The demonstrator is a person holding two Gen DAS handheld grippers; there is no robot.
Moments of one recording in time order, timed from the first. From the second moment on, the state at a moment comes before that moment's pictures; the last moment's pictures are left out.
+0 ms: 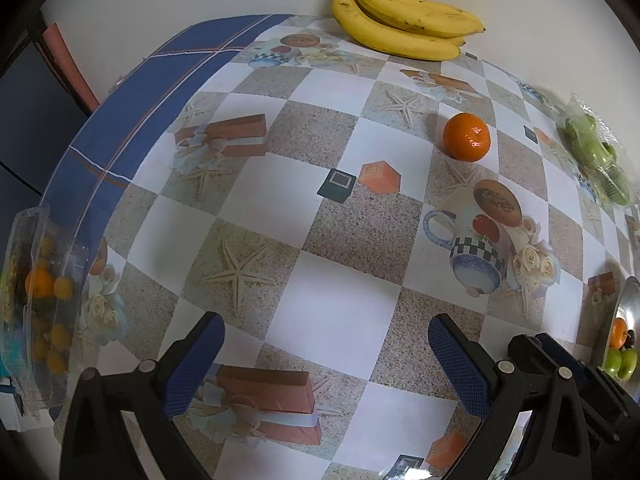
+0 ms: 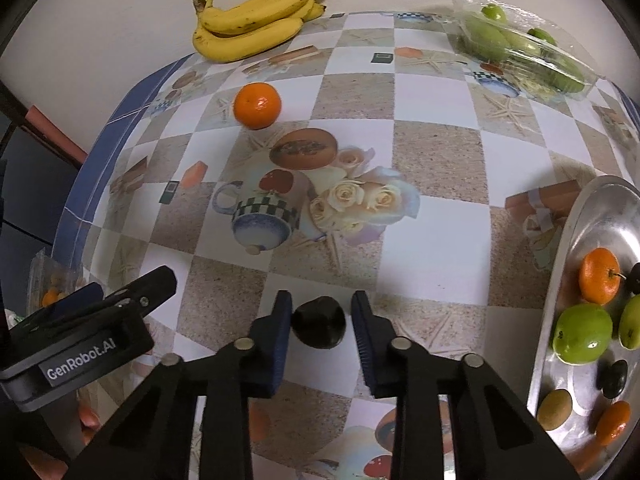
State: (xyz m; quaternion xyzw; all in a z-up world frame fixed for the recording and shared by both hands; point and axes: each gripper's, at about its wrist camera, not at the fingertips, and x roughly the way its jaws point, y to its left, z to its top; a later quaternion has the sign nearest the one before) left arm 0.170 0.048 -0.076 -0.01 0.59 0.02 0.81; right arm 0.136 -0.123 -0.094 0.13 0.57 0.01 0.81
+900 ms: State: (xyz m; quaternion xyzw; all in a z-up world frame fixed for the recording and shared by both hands) left arm 0.194 0.018 -0.069 -0.03 0.58 -0.04 0.82; right arm 0.135 -0.188 -0.062 0.16 0.52 -0.07 0.84
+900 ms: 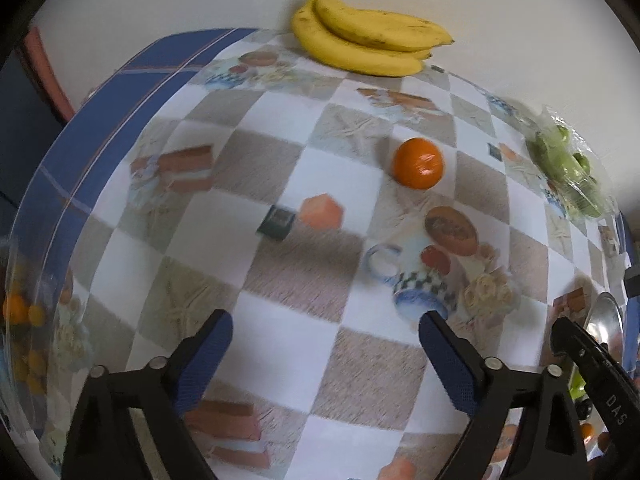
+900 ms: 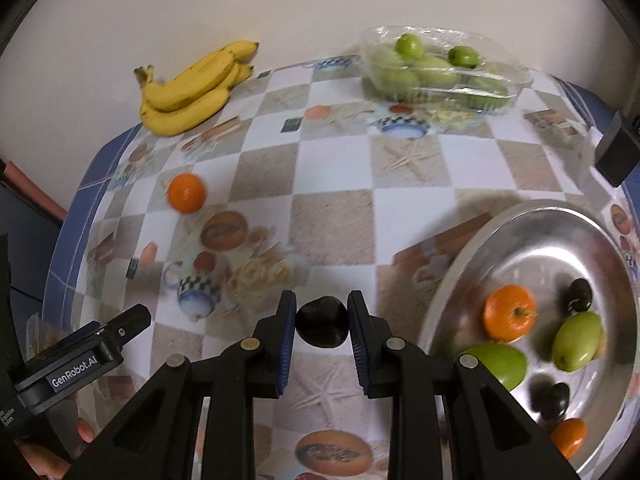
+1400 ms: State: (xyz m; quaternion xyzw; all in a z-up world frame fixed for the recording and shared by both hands) left arm 0.260 -0.037 -0.059 0.04 0.56 -0.10 0.82; right arm 0.165 -0.208 -0.051 0.15 0.50 -0.08 0.85
